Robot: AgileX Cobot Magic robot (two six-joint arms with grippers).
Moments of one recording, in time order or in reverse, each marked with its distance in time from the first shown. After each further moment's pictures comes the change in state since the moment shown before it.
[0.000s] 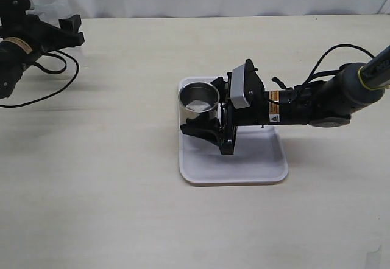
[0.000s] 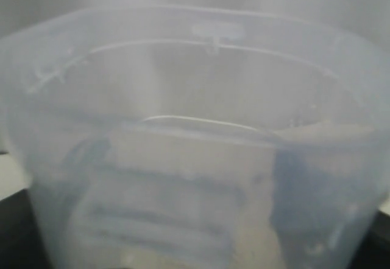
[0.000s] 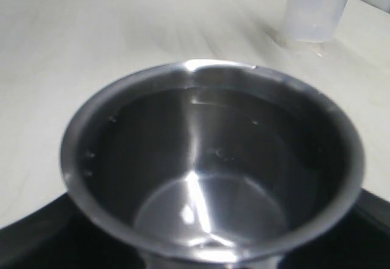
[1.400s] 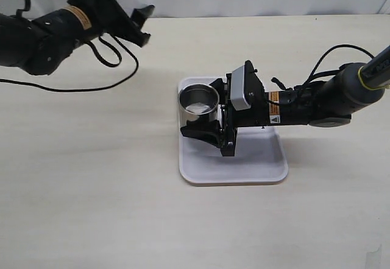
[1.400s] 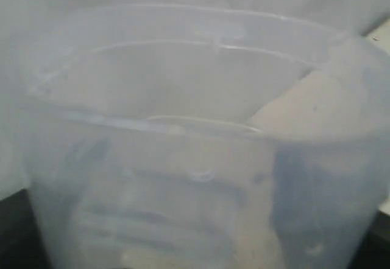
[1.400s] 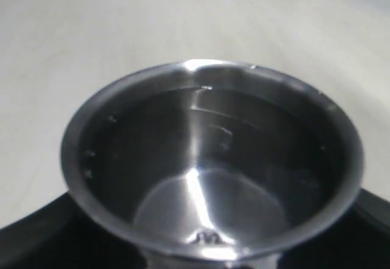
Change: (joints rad) left arm -0.311 -0.245 0.000 -0.011 0.261 0.333; right arm 0.000 0.000 0.000 -0.019 -0.004 0.000
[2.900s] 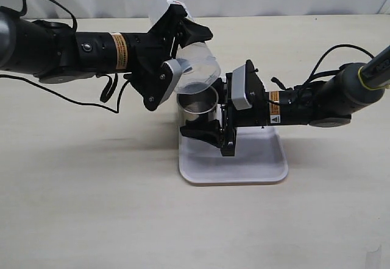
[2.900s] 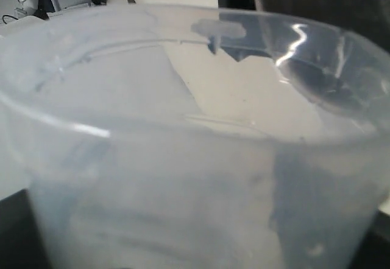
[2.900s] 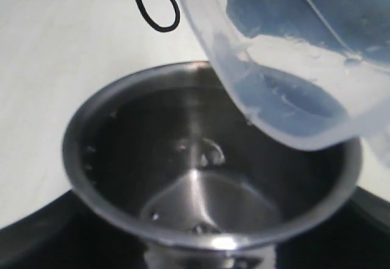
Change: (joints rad) left arm -0.133 0.001 0.000 0.739 -0.014 0.975; right arm 0.000 0.000 0.000 -0.003 -0.023 0.000
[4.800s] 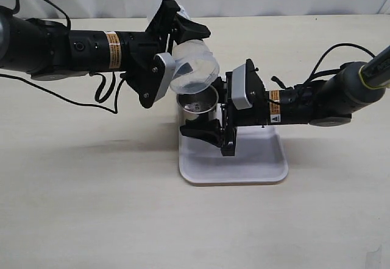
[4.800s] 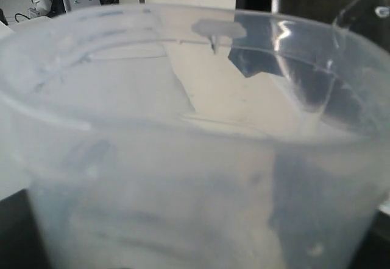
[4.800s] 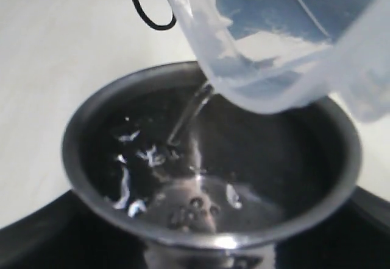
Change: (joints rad) left arm 0.035 0.000 0.000 0.085 -0.074 -0.153; right arm 0.000 -0.001 0.000 -0.004 0.002 -0.002
